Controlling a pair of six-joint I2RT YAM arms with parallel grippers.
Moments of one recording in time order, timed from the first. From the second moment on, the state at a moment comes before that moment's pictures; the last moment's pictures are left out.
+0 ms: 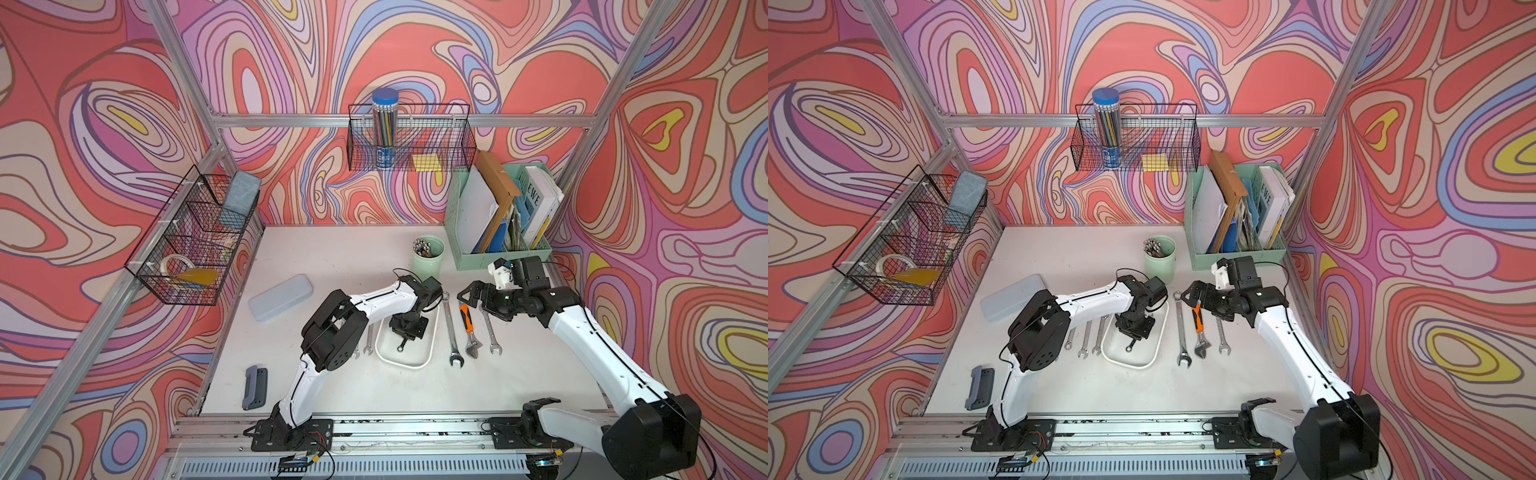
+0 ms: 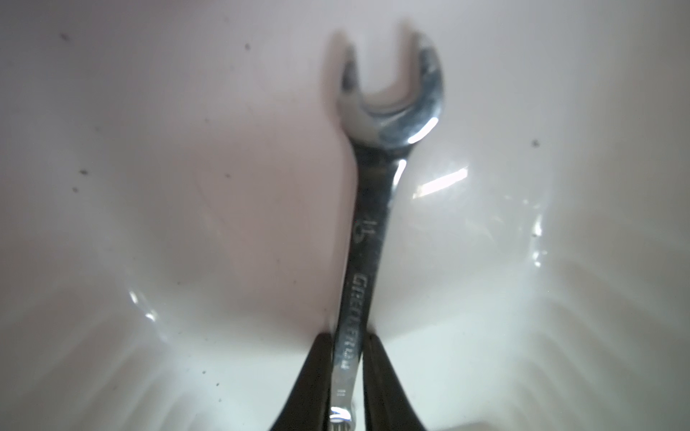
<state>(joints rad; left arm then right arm) -0.85 2.16 1.64 -1.06 0.03 -0.45 0.18 1.19 0.99 -0.75 -0.42 0.47</state>
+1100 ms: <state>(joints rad) -0.79 1.91 1.63 -1.15 -0.06 -0.48 0.17 1.18 0.98 -0.73 -0.42 0.48</state>
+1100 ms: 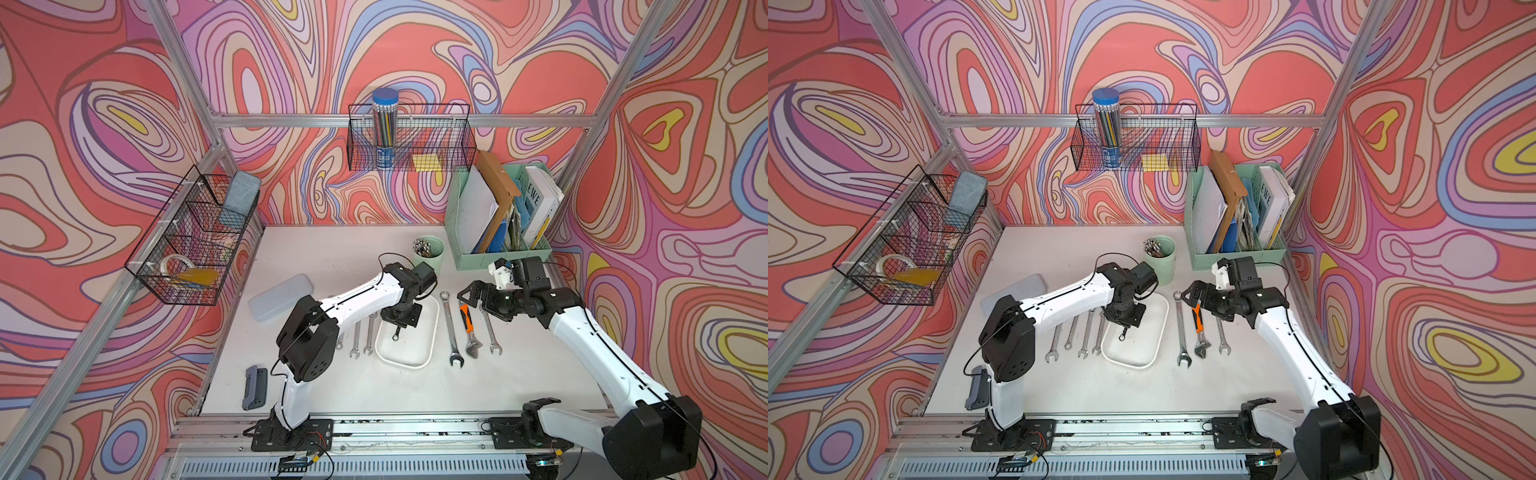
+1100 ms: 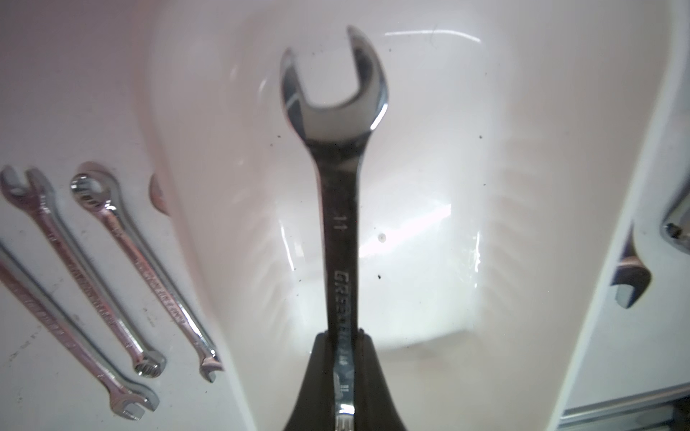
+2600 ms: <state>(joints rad) -0.14 1.88 1.21 -0.96 -0.18 -0.21 0.18 1.19 0.98 -0.72 -0.42 0.48</state>
